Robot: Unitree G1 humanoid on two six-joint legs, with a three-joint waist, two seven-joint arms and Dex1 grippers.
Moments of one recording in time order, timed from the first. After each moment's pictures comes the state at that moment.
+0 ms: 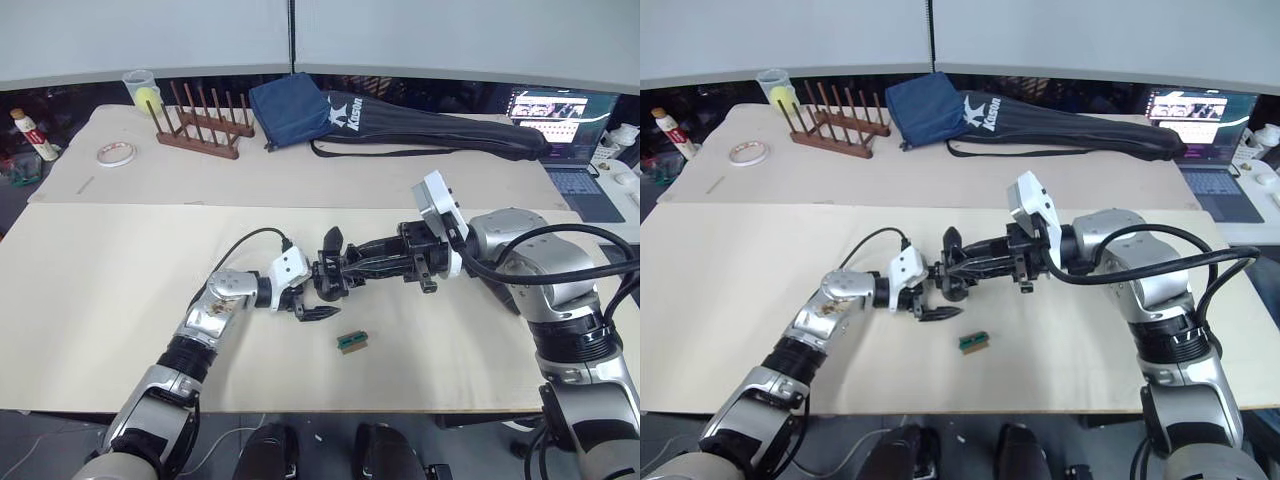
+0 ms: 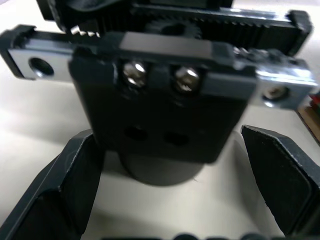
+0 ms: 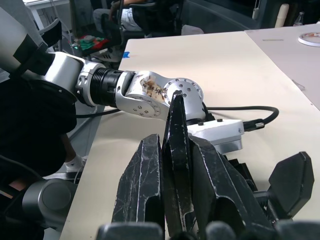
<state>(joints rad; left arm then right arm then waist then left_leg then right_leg) -0.61 0.38 -0.28 0.42 -0.16 0.09 -1.04 -0.71 -0.63 0.13 -0.16 0.57 0.62 1.27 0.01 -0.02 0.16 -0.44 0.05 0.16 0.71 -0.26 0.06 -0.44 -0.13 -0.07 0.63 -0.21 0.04</state>
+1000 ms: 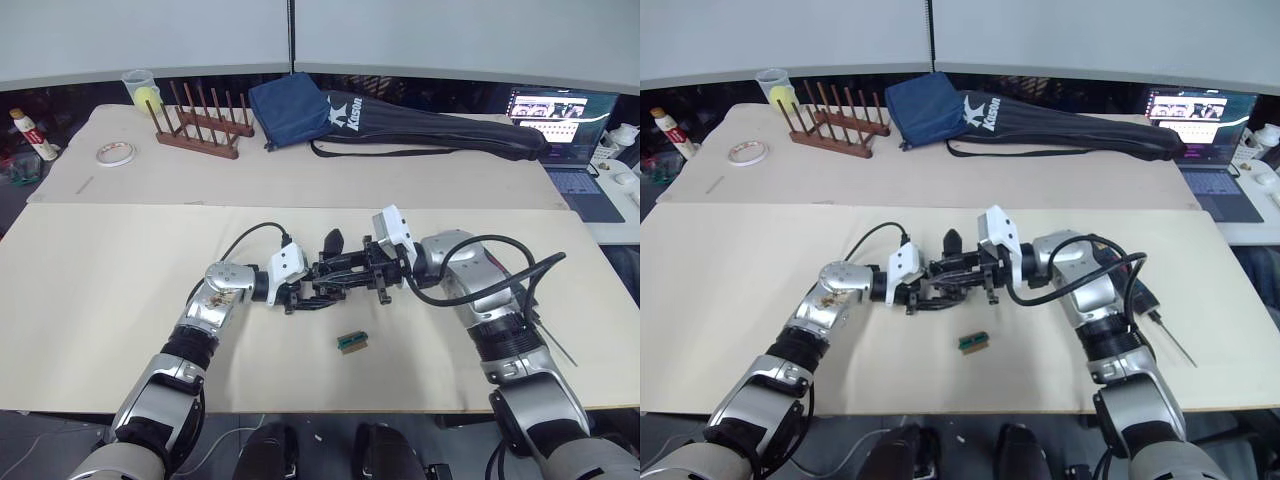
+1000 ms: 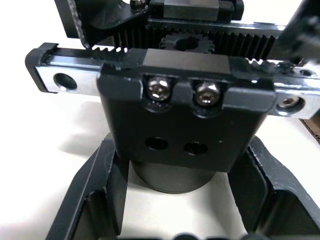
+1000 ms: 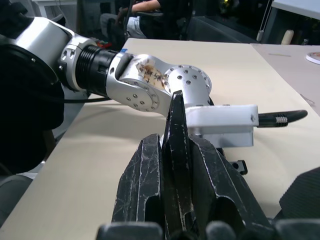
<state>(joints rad) -0.67 0.37 -0.24 0.54 -0.12 -0.02 -1.17 -0.72 -0.40 0.22 0.21 0.36 0.16 1.35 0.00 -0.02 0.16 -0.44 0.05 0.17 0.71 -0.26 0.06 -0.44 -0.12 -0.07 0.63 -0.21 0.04</state>
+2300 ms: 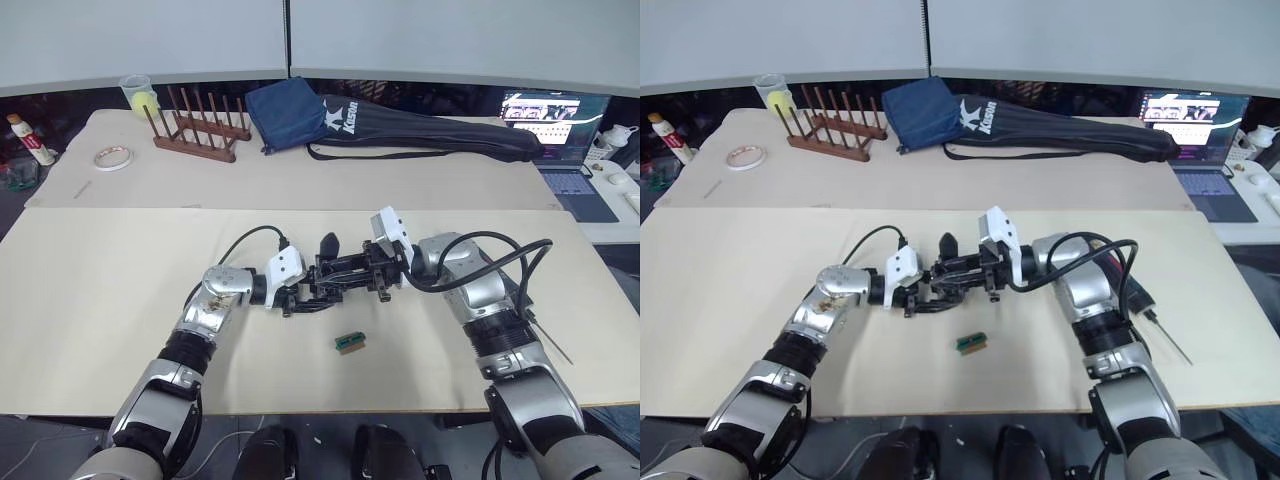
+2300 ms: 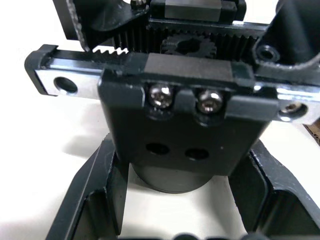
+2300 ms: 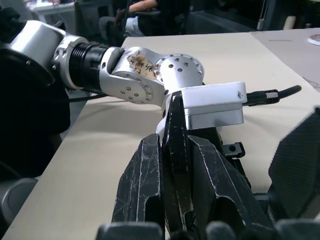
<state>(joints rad) -0.63 0.38 -0.23 0.51 -0.12 -0.01 -1.15 -0.73 -0.35 0.21 0.31 0.35 0.22 1.35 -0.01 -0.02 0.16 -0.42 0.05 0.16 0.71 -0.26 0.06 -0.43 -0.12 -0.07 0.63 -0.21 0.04</state>
